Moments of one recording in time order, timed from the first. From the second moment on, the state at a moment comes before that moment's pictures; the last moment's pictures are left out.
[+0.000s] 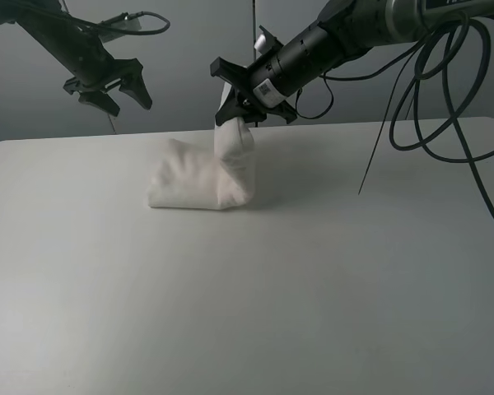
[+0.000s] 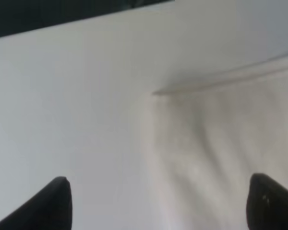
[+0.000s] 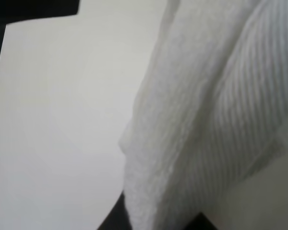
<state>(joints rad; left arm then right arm) -0.32 2.41 -2.28 -0.37 1.21 0.23 0.40 2.22 -1.72 0.95 0.85 -0.35</state>
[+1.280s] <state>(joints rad) -0.31 2.38 -2.28 -0.44 1.21 0.27 0.41 2.22 -1.73 0.65 0.83 -0.17</state>
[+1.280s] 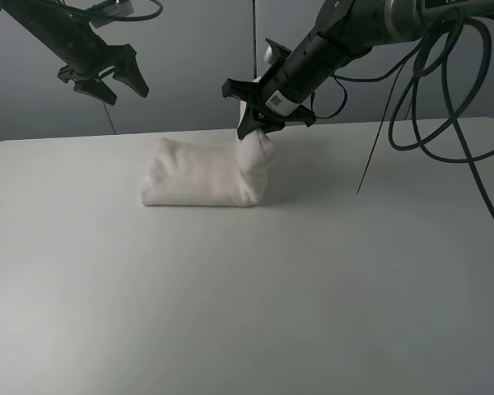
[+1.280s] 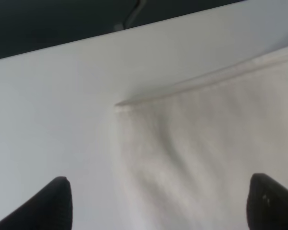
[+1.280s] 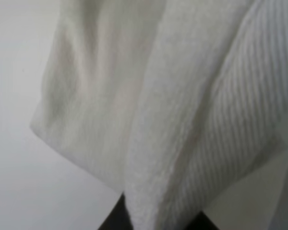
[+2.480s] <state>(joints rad) -0.31 2.25 -2.28 -0.67 1.22 0.32 0.51 2.22 -1.73 0.81 0.59 -0.20</state>
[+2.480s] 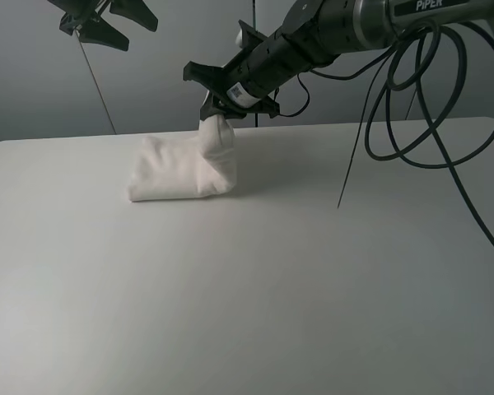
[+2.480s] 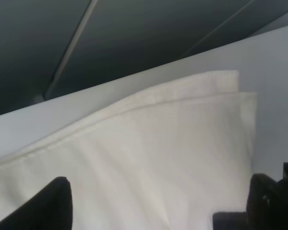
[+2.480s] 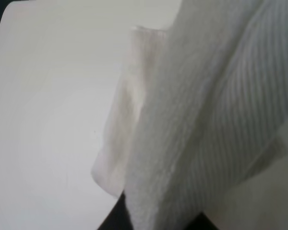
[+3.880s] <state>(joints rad) -0.31 2.25 -2.28 -0.63 1.22 0.32 0.51 2.06 -1.73 -0.03 1.03 0.30</state>
